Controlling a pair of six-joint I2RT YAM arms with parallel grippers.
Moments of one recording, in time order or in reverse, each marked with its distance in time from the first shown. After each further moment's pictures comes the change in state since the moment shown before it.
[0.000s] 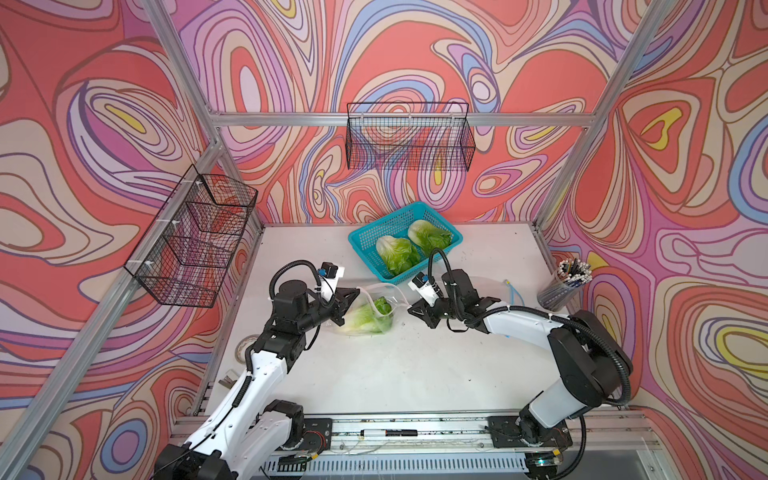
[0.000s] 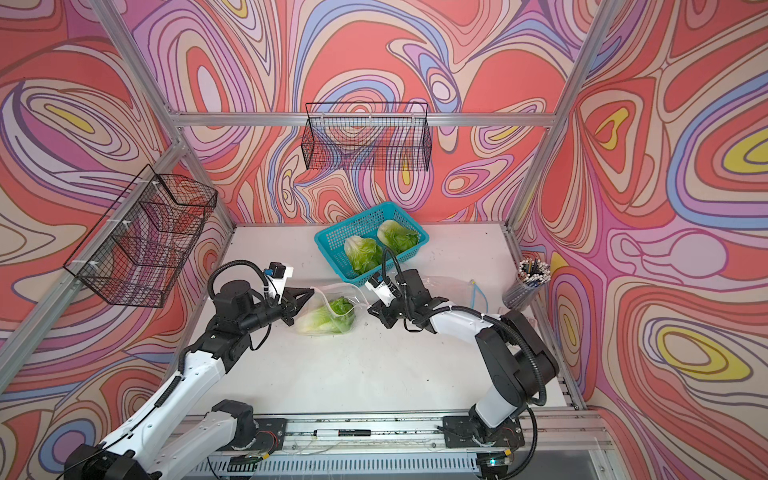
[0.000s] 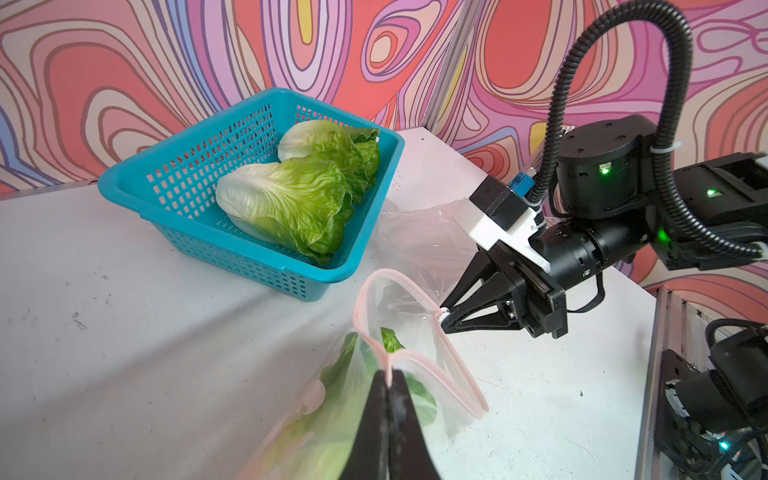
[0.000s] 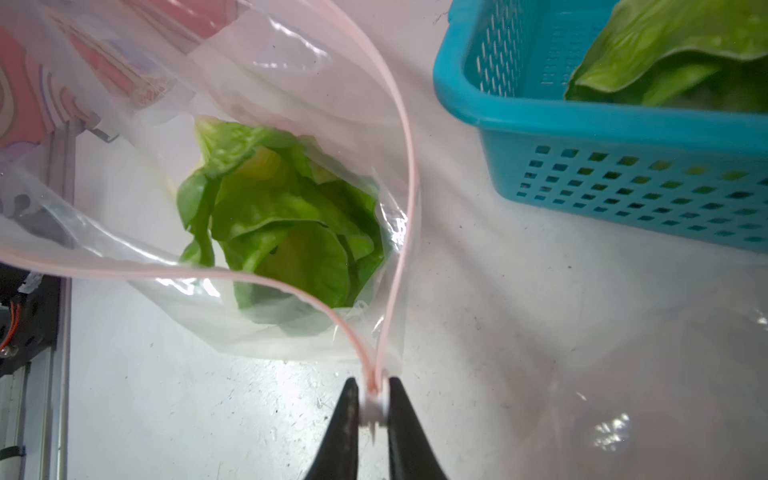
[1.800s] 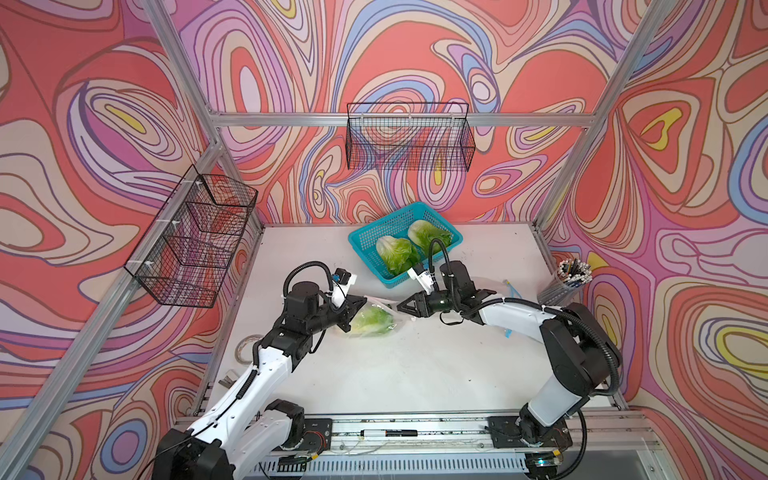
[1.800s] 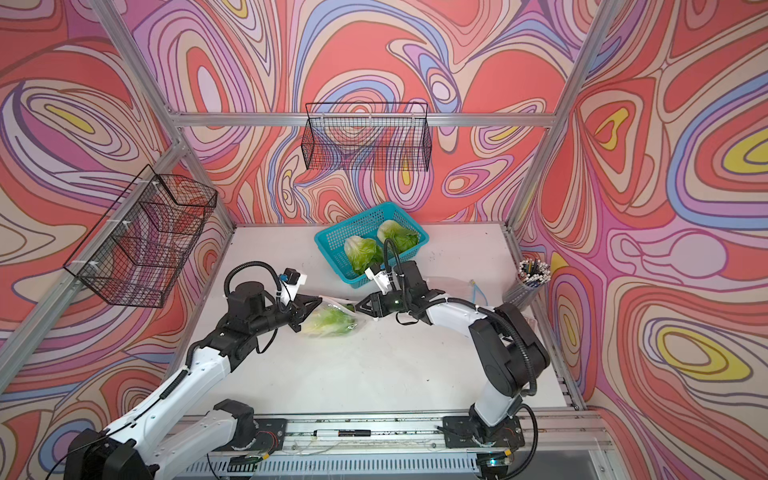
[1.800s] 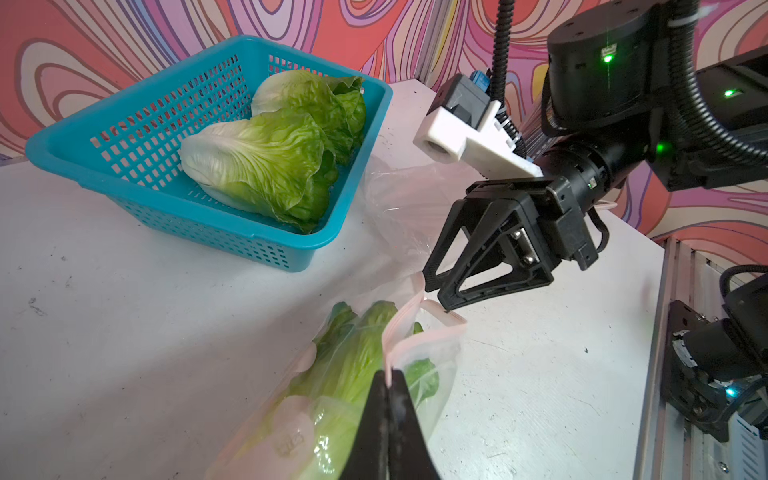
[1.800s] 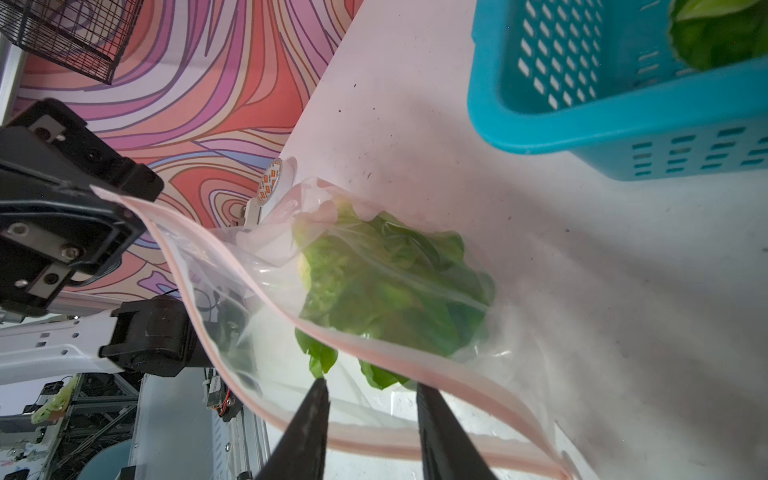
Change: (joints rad) left arm -0.075 0.045 0.000 -0.057 -0.049 0.077; right arm -0.022 0.080 0.098 0.060 -0.273 0.468
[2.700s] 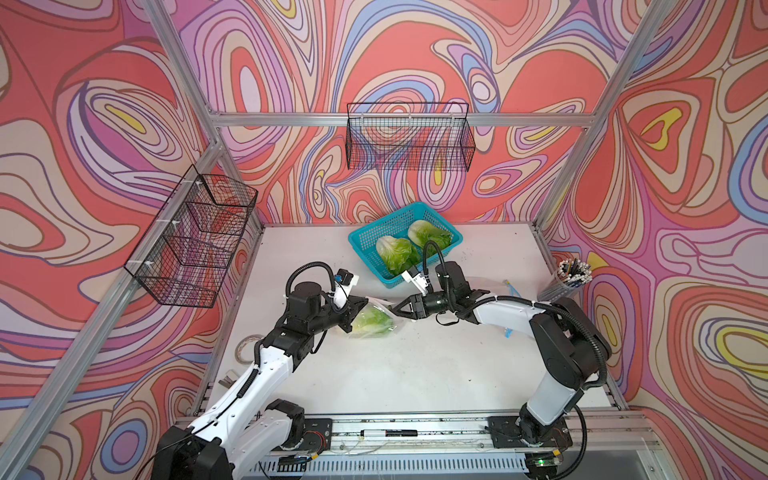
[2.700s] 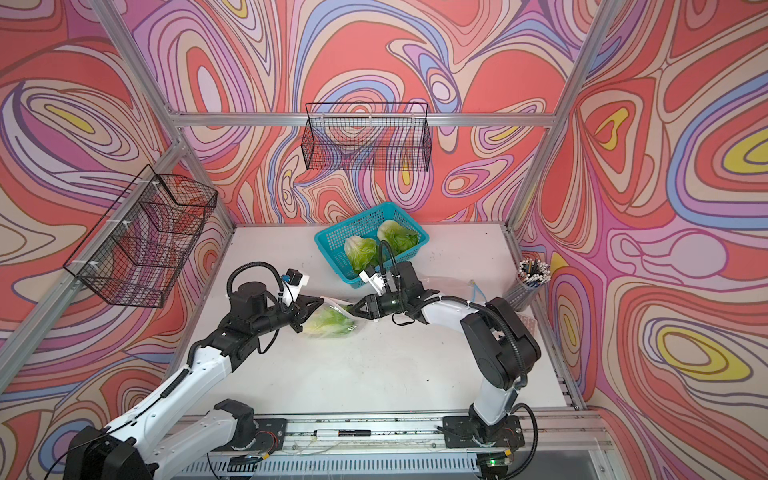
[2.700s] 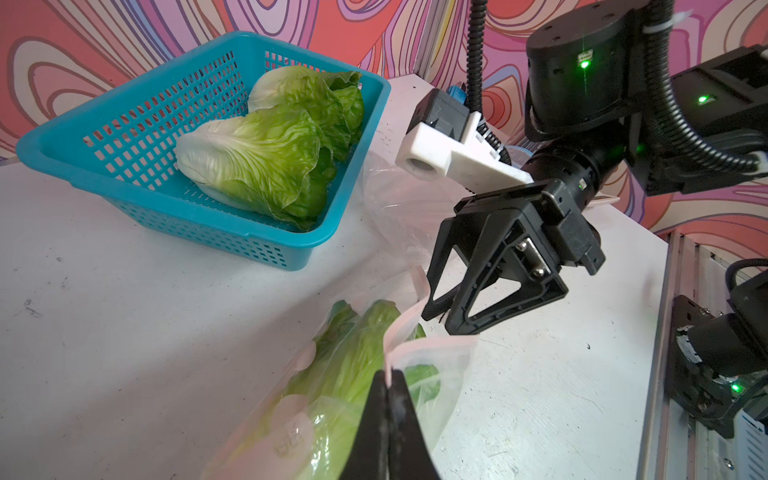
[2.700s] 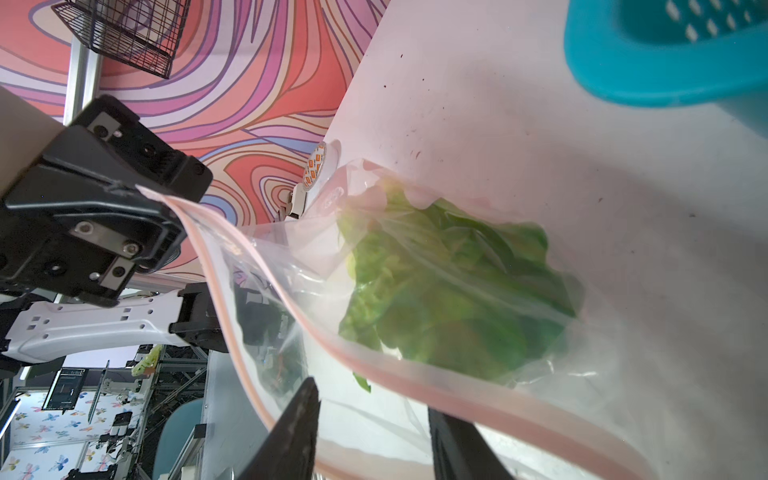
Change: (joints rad) left arm -0.019 0.007 0.000 0.001 -0.016 0.006; right arm 0.018 0.057 0.022 0.039 -0.139 0.072
